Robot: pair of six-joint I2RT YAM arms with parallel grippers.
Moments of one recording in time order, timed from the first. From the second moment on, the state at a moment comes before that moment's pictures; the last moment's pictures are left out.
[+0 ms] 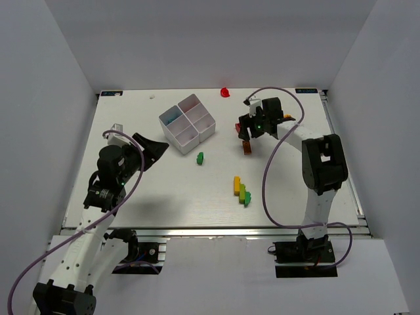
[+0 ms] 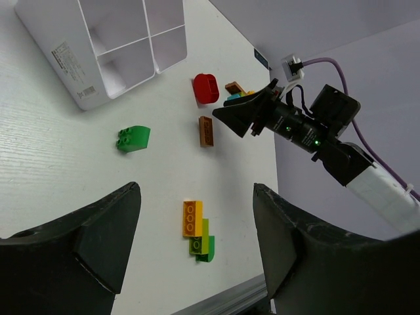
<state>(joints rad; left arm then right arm) -0.21 0.74 0.70 -0.22 0.20 -0.90 0.28 1.98 1.37 -0.16 -0.39 -0.17</state>
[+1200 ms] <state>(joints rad) -0.21 0.74 0.70 -0.24 0.18 -0.89 0.31 2.09 1.44 -0.05 -0.25 -0.14</state>
